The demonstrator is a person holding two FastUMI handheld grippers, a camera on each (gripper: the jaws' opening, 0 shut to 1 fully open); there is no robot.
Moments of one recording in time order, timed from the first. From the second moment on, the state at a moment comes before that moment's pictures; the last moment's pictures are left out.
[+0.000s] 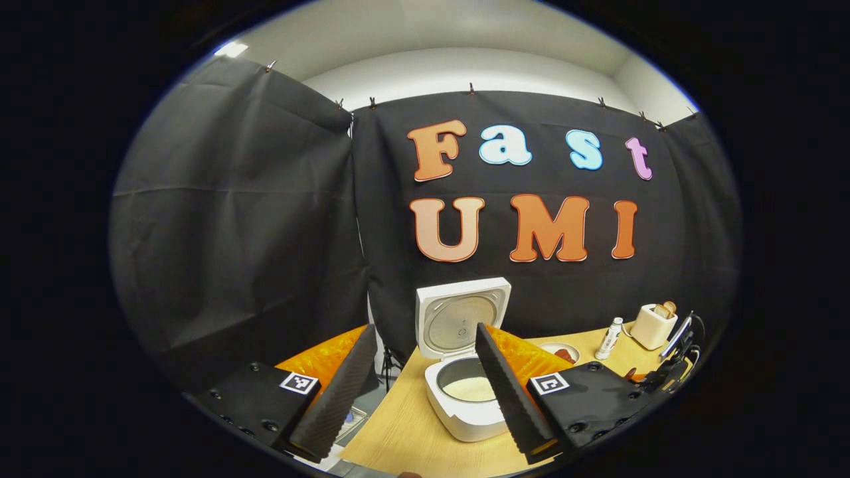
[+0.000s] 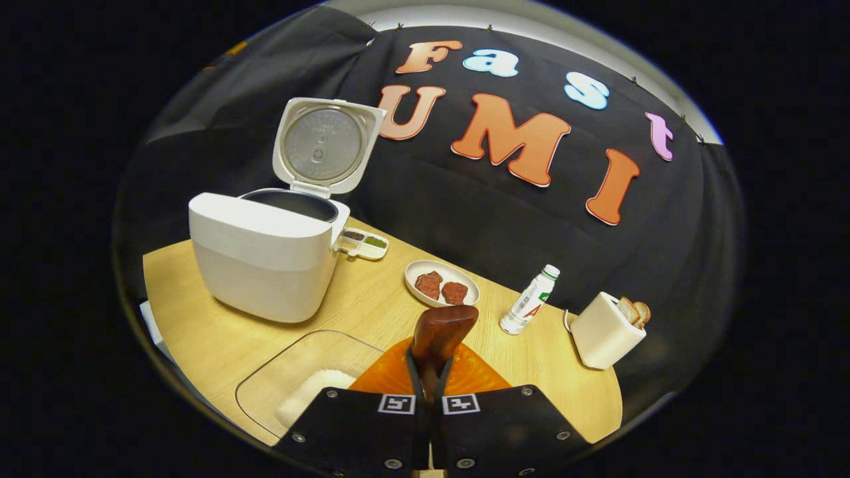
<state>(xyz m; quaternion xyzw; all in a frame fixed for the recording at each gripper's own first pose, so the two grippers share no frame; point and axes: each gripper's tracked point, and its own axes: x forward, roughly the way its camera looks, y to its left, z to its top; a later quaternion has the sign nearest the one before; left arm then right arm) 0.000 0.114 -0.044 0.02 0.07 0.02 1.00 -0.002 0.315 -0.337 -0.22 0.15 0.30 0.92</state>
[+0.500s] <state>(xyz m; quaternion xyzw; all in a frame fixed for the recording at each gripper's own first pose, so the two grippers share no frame) 0.000 0.114 -0.056 0.01 0.08 0.02 1.00 -0.009 0.306 -0.349 -0.09 0.21 0.27 0.94</state>
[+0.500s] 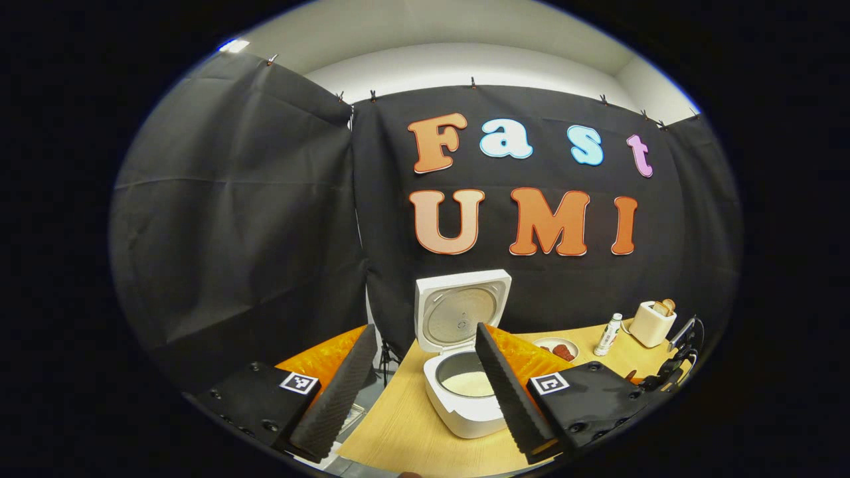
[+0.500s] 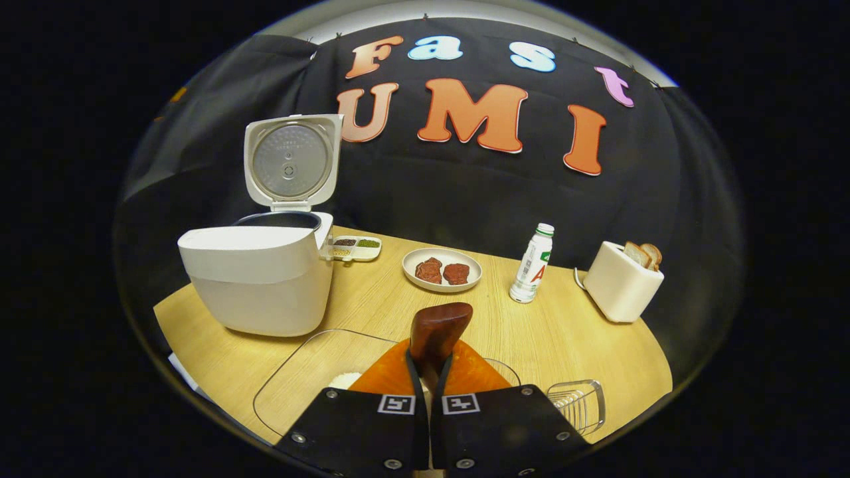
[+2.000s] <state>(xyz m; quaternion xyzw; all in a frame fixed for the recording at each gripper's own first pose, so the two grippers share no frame) 0.016 0.068 -0.058 0.00 0.08 -0.02 1.00 -0.032 0.273 -0.390 0.46 0.41 0.13 0.78</state>
